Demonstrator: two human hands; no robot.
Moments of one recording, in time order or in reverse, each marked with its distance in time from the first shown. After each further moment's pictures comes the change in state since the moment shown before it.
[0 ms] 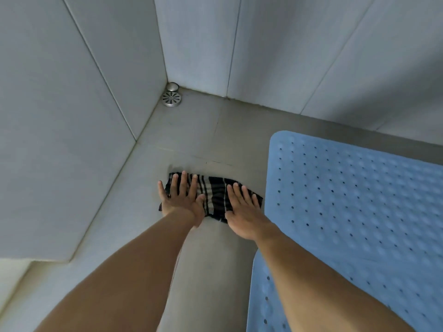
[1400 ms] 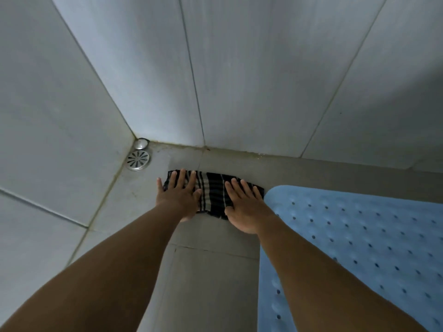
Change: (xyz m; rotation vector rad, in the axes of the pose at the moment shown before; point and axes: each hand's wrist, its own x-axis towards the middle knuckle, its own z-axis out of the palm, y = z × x) left_hand 0.211 0.068 -0.142 0.066 0.085 0.119; right_hand 0.190 0.095 -0.145 -0.028 0.090 -0.101
